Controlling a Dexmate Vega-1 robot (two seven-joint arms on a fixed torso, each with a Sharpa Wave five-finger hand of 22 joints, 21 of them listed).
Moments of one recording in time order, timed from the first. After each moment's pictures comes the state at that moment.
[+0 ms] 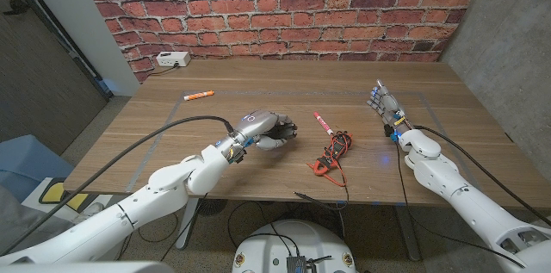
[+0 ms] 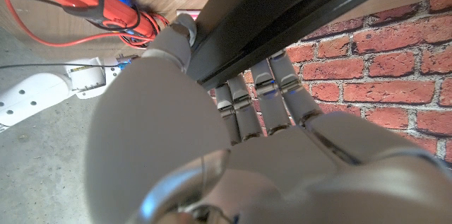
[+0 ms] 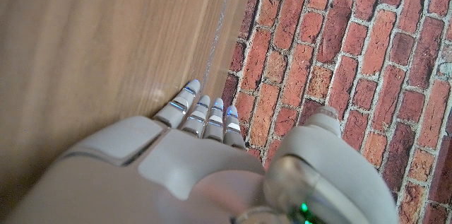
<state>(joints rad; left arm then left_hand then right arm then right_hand) 1.04 0.83 0.58 -1.87 0.70 -0.16 0.36 1.15 0.02 0.45 -0.18 0.29 0.66 0.05 0.50 0.34 0.77 -0.01 0.43 0.53 0.92 0.05 0.44 0.28 0.61 -0.02 0.98 0.32 -0.88 -0.55 -0.33 -1.22 0.68 0.26 0.02 0.41 0.10 -0.11 -0.10 0.20 0.12 0.00 0.20 0.19 0.15 0.00 0.20 0.20 0.11 -0.04 0.20 0.20 0.22 0.08 0.19 0.17</state>
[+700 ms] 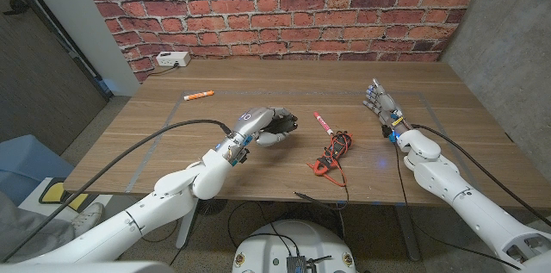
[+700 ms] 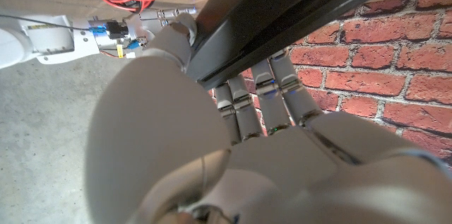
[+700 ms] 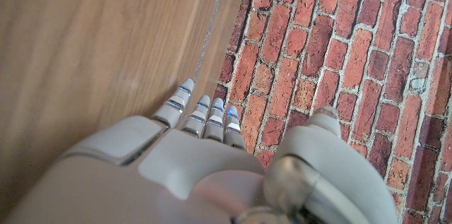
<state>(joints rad) 1.05 0.76 0.58 -1.82 0.64 -0.20 0.50 1.15 0.02 0.45 -0.18 0.30 0.67 0.06 0.50 0.33 0.77 -0.01 0.43 0.53 0.92 0.06 0.44 0.28 0.61 -0.03 1.00 0.30 -0.92 -0.57 -0.33 -1.30 0.66 0.28 0.02 0.41 0.10 -0.11 -0.10 0.20 0.12 0.00 0.20 0.19 0.15 0.00 0.20 0.21 0.11 -0.04 0.20 0.20 0.22 0.08 0.19 0.17</state>
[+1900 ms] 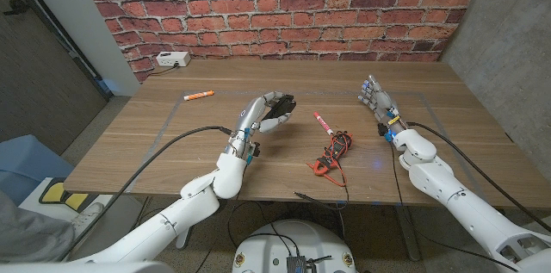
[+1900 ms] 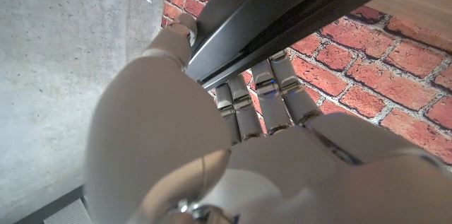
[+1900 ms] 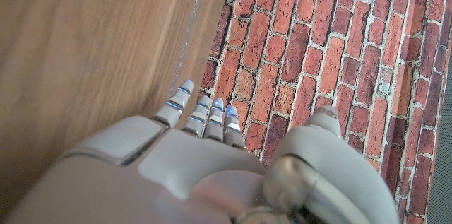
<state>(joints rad) 1.01 0.54 0.60 -1.59 0.42 -0.38 0.69 1.15 0.02 0.45 -0.17 0.31 0.67 0.06 0.50 0.33 0.76 -0.02 0.42 0.53 0.92 0.05 0.43 0.28 0.59 -0.05 1.05 0.28 -0.92 -0.55 -0.34 -1.30 0.65 0.36 0.04 0.41 0.10 -0.11 -0.10 0.20 0.13 0.01 0.20 0.19 0.16 0.01 0.20 0.21 0.10 -0.04 0.20 0.20 0.22 0.07 0.19 0.17</state>
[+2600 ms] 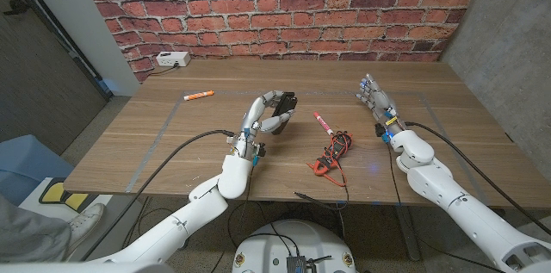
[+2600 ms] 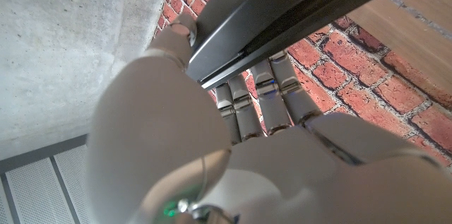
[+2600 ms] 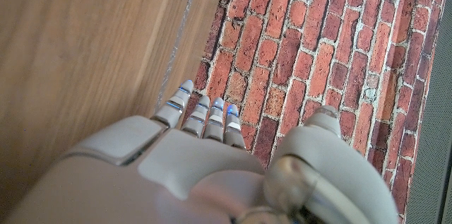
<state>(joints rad) 1.00 0.45 0.59 -1.49 0.29 -0.54 0.64 1.15 0.02 0.45 -0.17 0.29 0.67 0.06 0.50 0.33 0.76 -0.02 0.40 0.55 0.92 0.05 0.42 0.29 0.59 -0.05 1.08 0.26 -0.97 -0.55 -0.34 -1.39 0.61 0.36 -0.03 0.41 0.10 -0.10 -0.11 0.20 0.14 0.03 0.20 0.19 0.17 0.03 0.20 0.21 0.08 -0.02 0.20 0.19 0.22 0.06 0.19 0.17</state>
